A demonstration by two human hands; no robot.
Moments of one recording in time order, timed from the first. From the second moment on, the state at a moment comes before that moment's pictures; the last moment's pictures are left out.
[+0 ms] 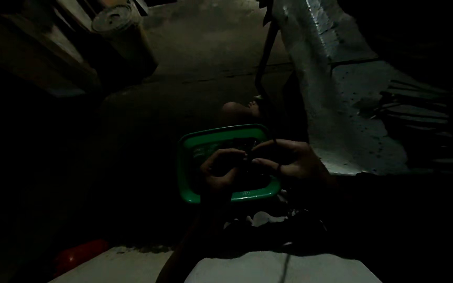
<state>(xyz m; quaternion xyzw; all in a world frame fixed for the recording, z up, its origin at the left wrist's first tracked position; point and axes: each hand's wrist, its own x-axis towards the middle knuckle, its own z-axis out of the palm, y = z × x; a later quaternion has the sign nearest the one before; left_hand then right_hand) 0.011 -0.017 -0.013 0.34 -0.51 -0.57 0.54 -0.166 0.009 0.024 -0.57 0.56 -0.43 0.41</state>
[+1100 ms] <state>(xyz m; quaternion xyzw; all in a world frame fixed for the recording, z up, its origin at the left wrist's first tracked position) 0.034 -0.025 -0.008 0.35 -0.58 -0.53 0.51 -0.158 -0.006 0.000 -0.59 0.52 -0.39 0.48</state>
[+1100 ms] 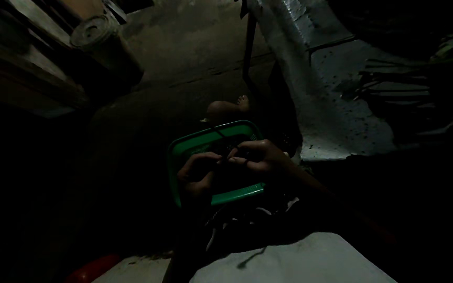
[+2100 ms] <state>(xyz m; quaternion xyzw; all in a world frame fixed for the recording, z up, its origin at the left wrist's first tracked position) 0.040 -0.036 -0.021 0.39 -0.67 -0.43 0.45 -0.324 0.064 0.047 -0.33 0.80 -0.48 0.12</state>
